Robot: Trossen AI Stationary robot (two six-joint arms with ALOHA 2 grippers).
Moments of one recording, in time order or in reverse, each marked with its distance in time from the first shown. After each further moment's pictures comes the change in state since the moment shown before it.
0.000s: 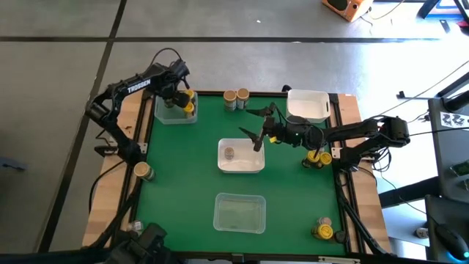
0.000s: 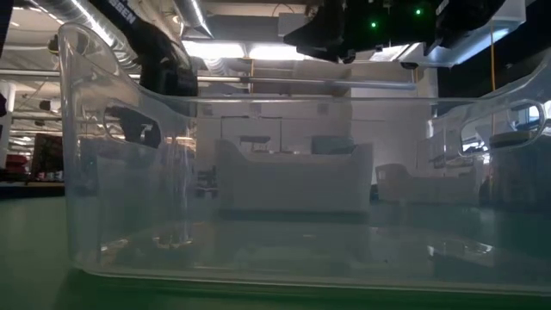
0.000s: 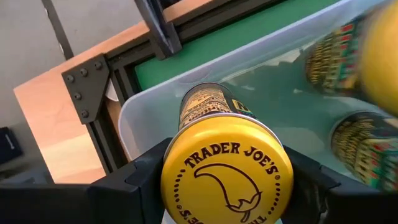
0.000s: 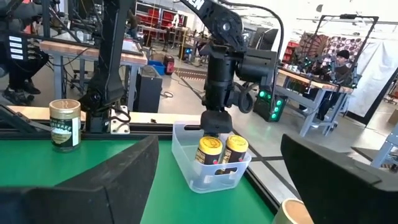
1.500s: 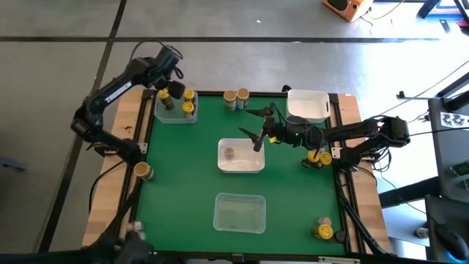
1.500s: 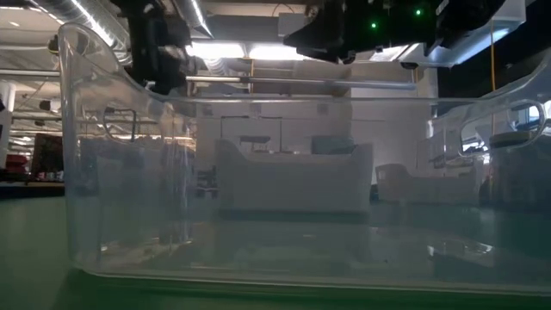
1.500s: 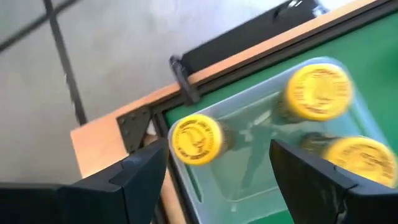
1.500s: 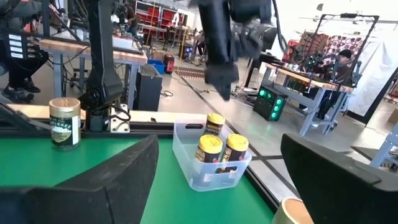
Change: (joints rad) left arm -0.050 -0.232 0.127 -0.070 -0.024 0.079; right arm 0.000 0.000 0.000 -0.011 0.000 -0.001
